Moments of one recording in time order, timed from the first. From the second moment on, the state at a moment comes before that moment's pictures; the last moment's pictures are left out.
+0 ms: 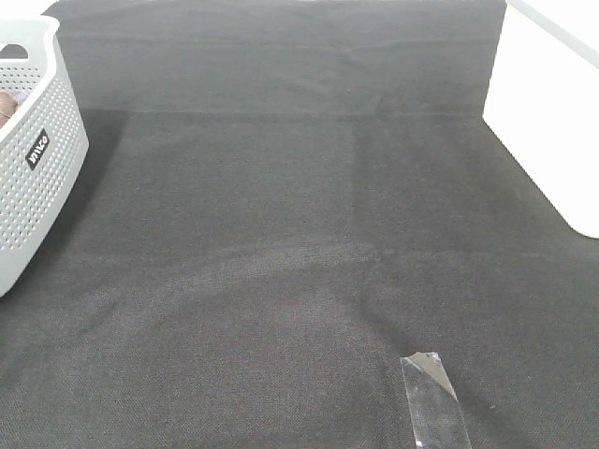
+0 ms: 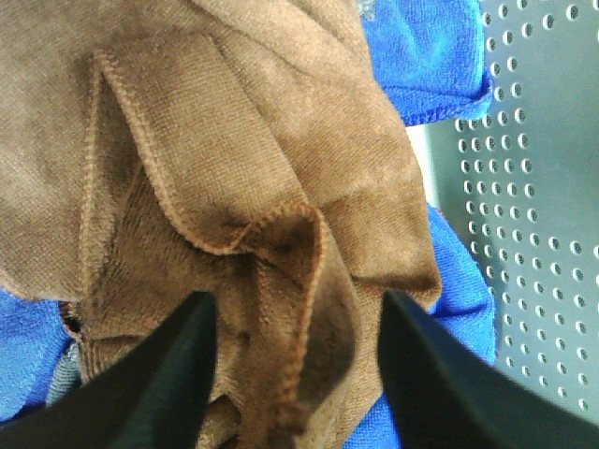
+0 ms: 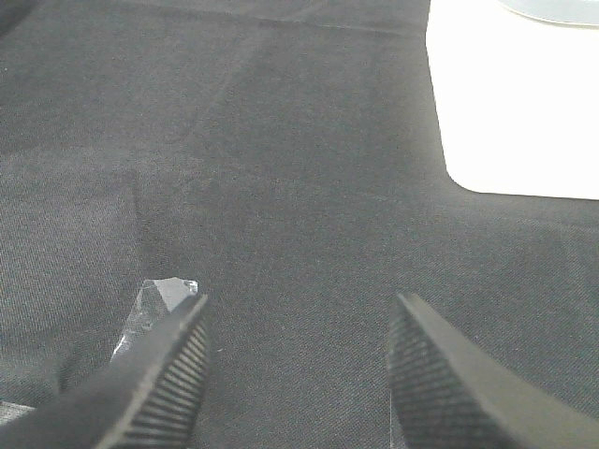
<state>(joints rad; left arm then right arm) 0.41 2.11 -1.74 -0.39 1.15 0.67 0.14 0.00 -0.50 0.02 1.05 -0.04</state>
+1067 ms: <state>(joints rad) 0.40 1.91 -1.74 -0.40 1.12 0.72 0.14 0.00 -0.50 0.02 1.05 -0.04</state>
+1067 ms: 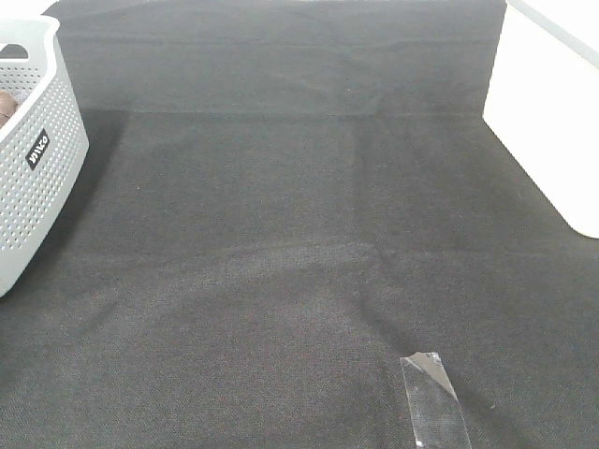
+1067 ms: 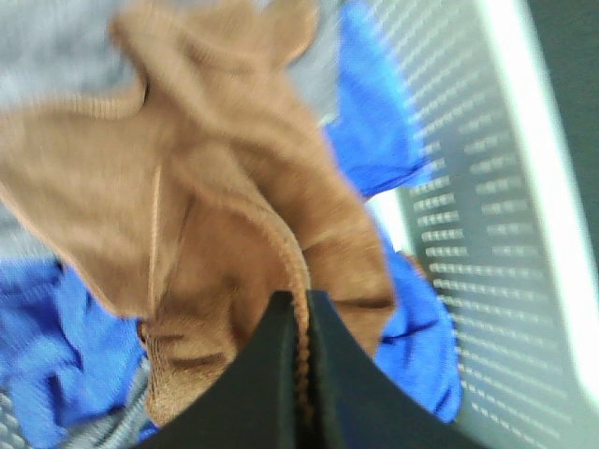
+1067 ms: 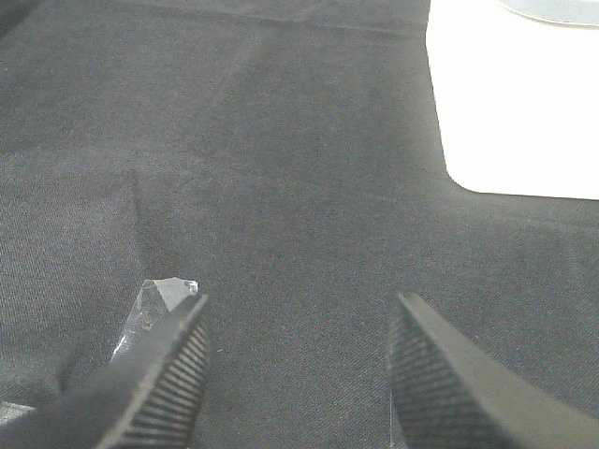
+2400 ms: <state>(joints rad) 0.00 1.71 -2.08 -0.02 0.92 0.10 0.14 0.00 -0.50 0.02 1.05 -0.04</state>
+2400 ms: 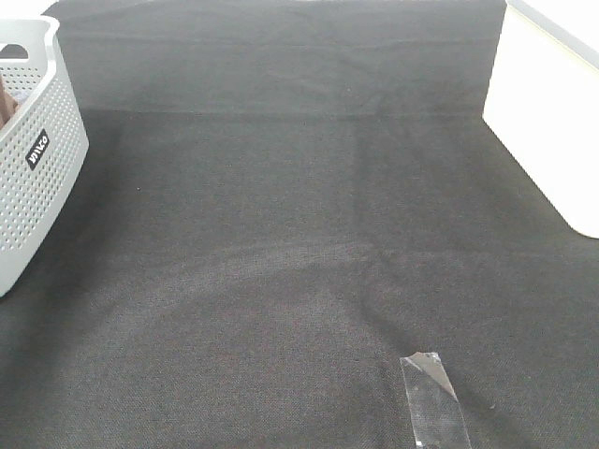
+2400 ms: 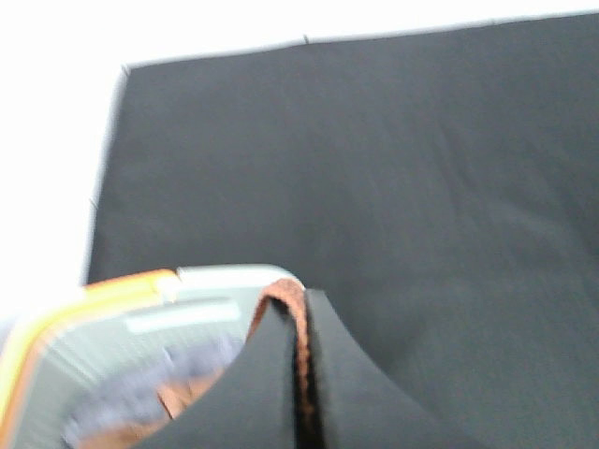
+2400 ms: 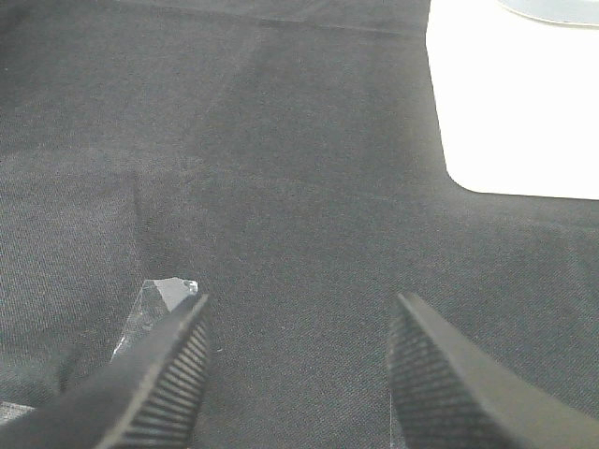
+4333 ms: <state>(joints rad) -0.74 1.88 -2.12 0.79 1.11 -0.33 0.18 0.94 -0.51 1.19 0.64 -1.39</state>
